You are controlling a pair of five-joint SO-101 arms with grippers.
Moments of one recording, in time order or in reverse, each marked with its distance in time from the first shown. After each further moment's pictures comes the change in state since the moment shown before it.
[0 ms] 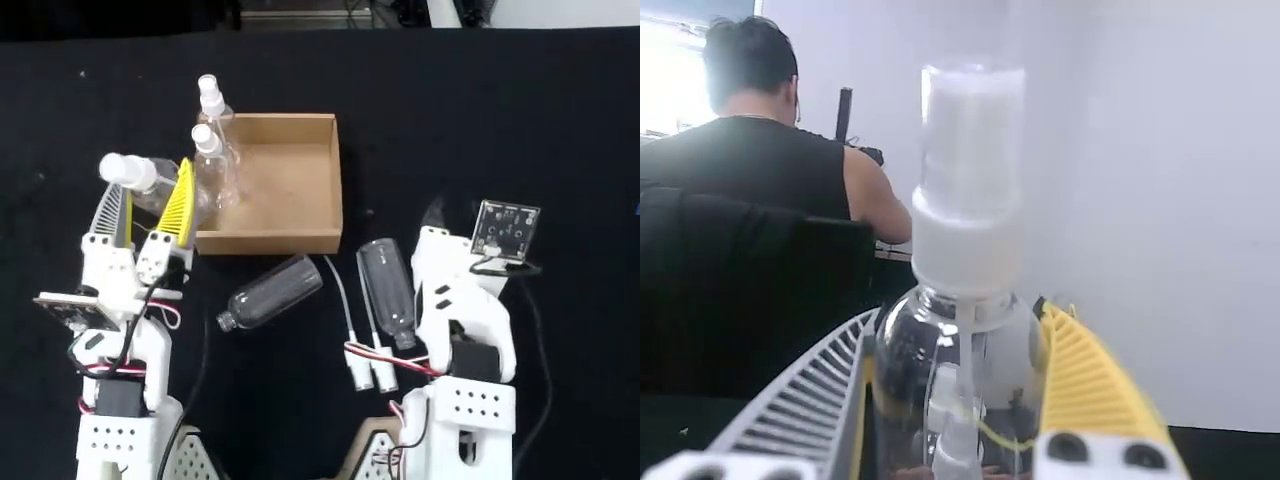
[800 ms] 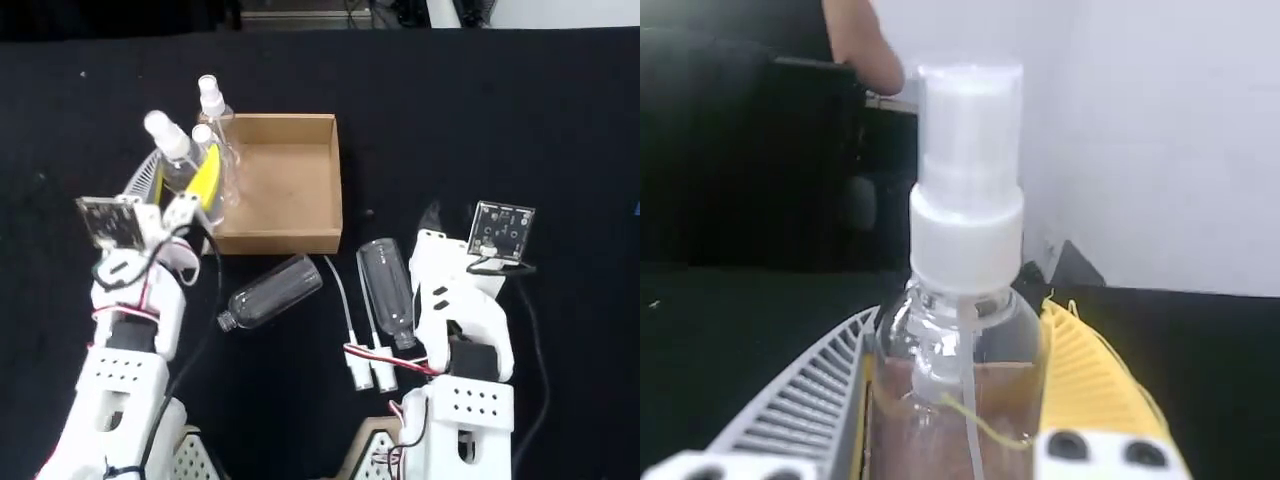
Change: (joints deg) left arm 3.3 43.3 -13.8 -13.6 -0.3; right arm -0.2 0.5 1.1 0.0 0.0
